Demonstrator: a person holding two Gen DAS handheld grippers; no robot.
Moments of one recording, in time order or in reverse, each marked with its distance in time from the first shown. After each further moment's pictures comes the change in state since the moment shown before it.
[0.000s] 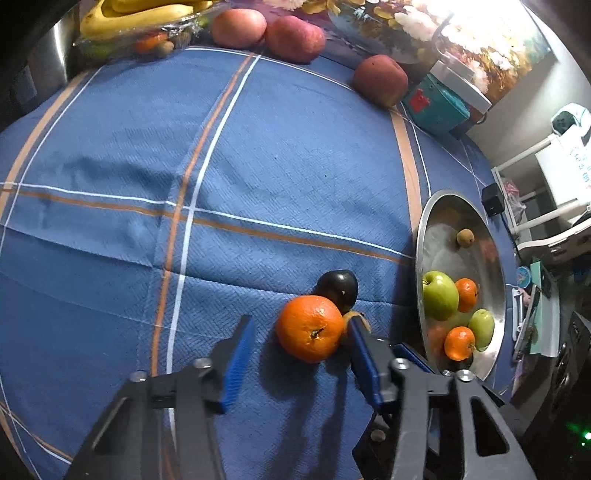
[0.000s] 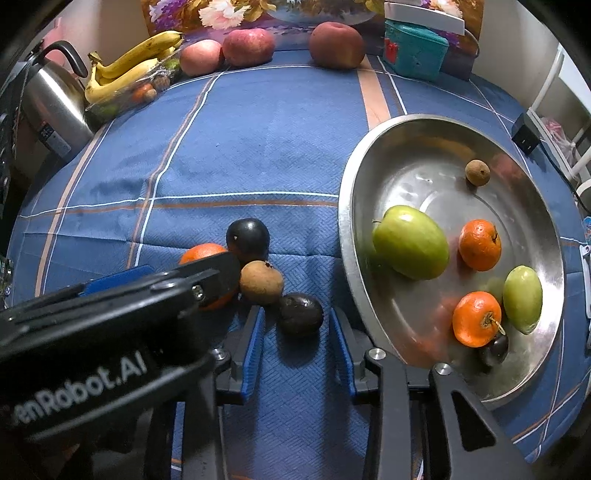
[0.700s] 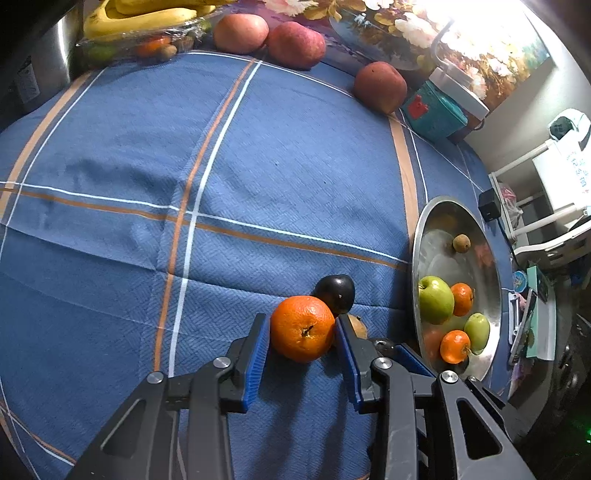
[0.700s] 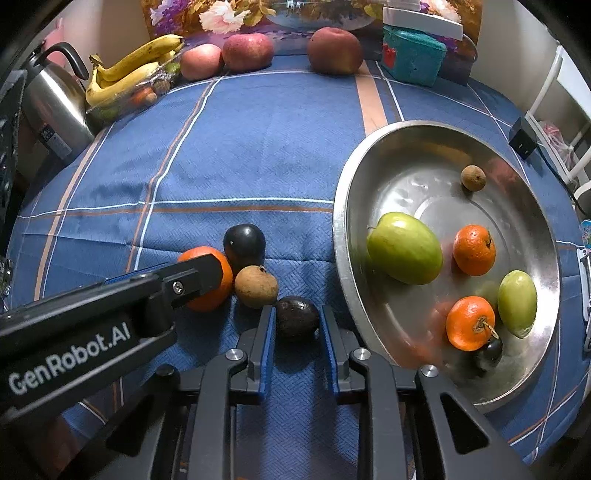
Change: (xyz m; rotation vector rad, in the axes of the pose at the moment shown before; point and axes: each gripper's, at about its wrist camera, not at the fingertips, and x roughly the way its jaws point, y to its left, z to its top) left arm -0.012 0.007 -0.001 -0.006 -0.021 -0.005; right arm -0.007 -0.003 0.001 -0.002 -0.019 -0.001
